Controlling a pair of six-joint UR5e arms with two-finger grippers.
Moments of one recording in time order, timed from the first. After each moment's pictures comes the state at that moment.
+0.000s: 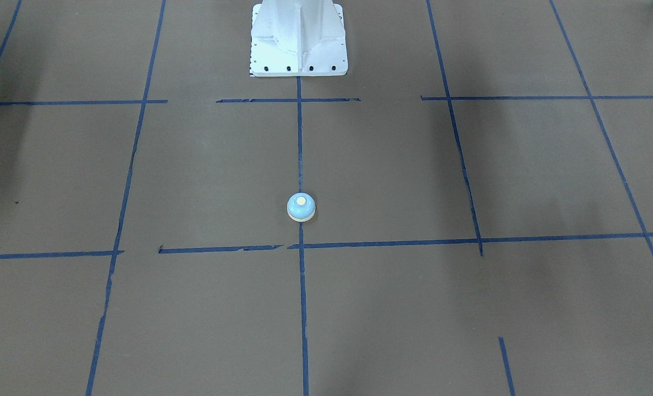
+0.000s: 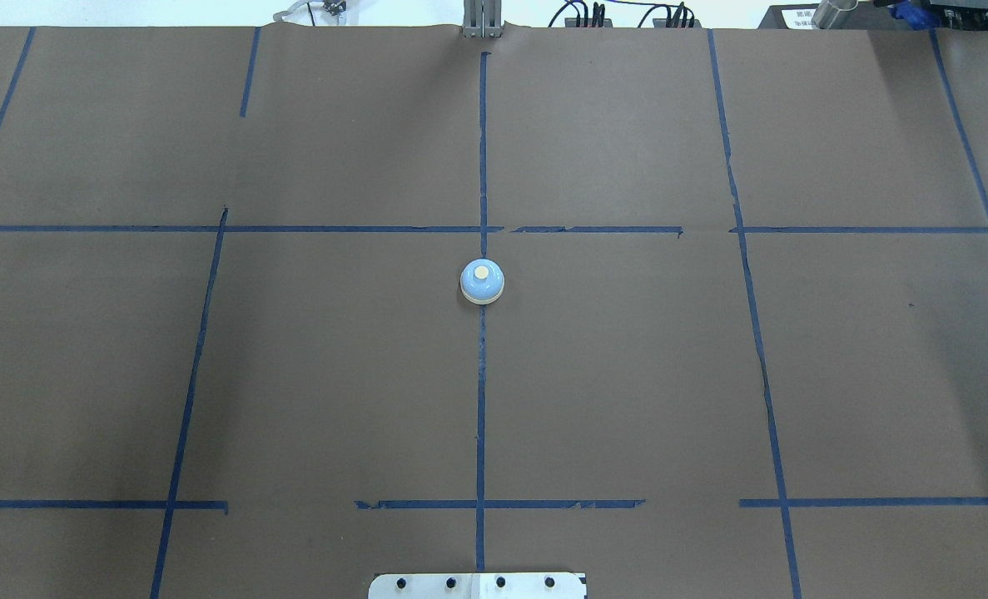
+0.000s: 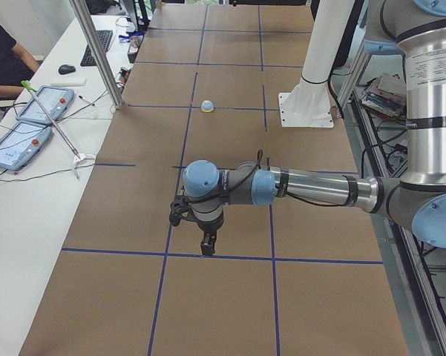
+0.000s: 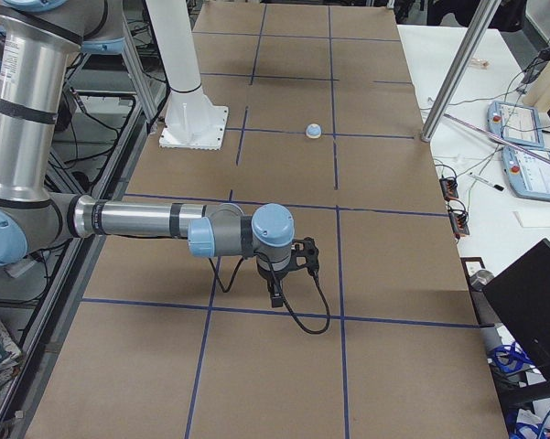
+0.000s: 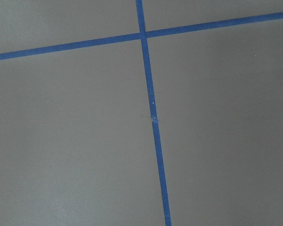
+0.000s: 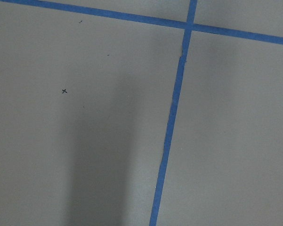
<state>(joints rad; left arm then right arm) -1.53 -1.43 -1.81 -1.44 -2.33 0.13 1.51 -1.83 1.83 -1.50 2.37 -0.08</state>
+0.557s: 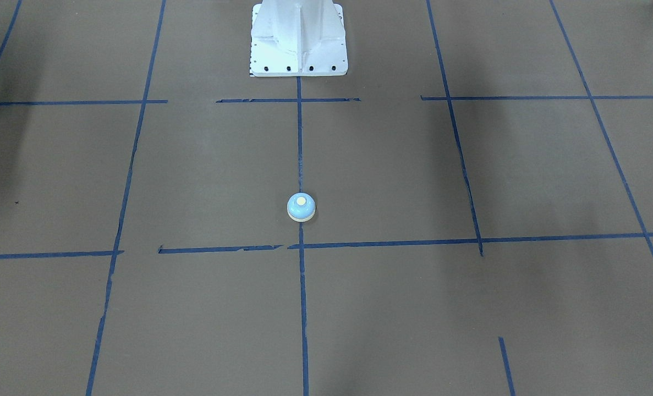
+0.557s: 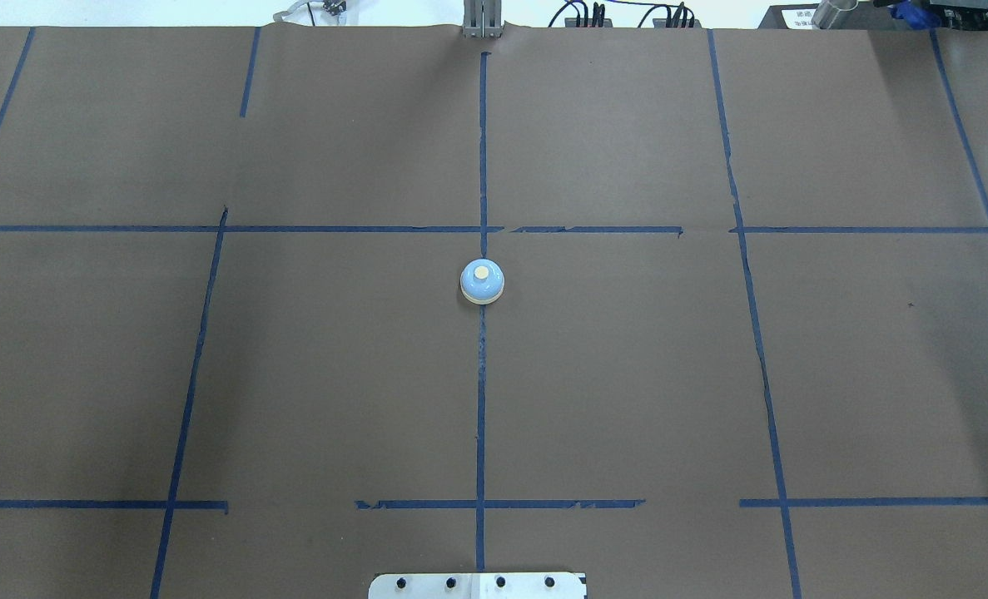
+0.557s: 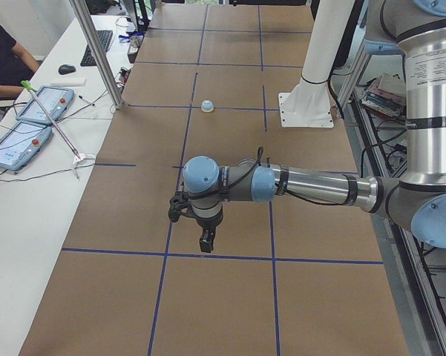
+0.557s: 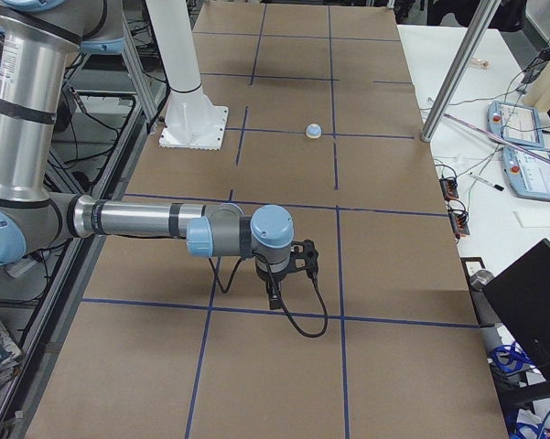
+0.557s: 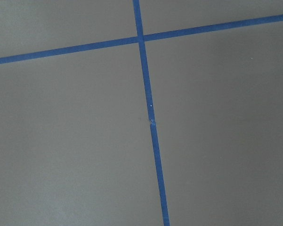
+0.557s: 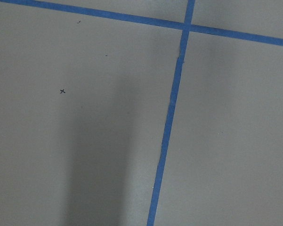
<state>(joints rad) -1.54 -1.43 -1.82 -1.43 -2.33 0.13 1.51 -1.84 1.83 -1.49 2.36 -0.08</state>
